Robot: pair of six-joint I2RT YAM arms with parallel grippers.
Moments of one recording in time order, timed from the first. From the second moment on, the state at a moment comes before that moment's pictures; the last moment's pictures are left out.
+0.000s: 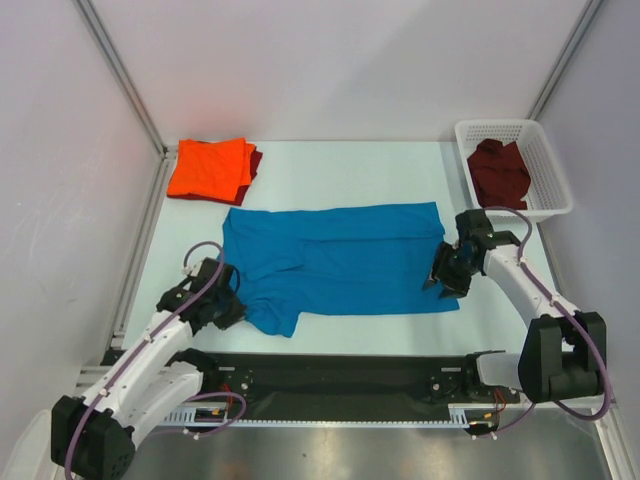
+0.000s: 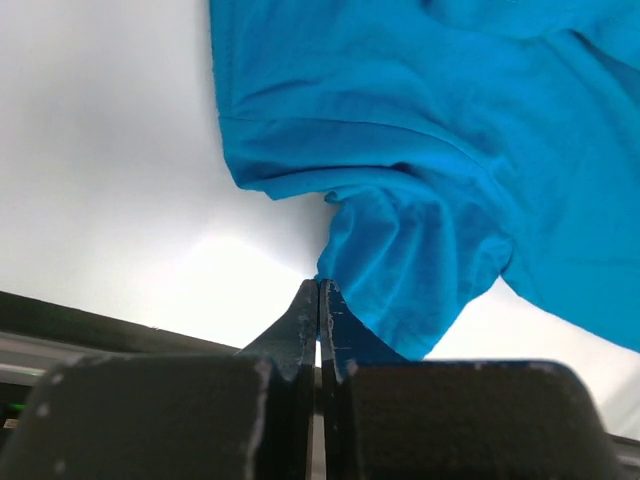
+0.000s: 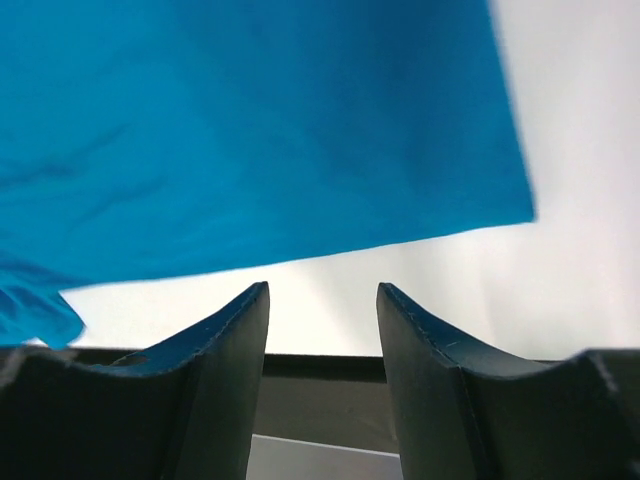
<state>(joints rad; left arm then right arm) -0.36 0.80 0.51 -0.84 -0.11 -0.97 0.13 1.28 0.86 -0.85 -0.20 0.53</state>
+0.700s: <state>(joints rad) -0.37 0.79 0.59 -0.89 -0.07 -0.84 -0.22 1.35 0.76 -0.83 -0.19 0.55</state>
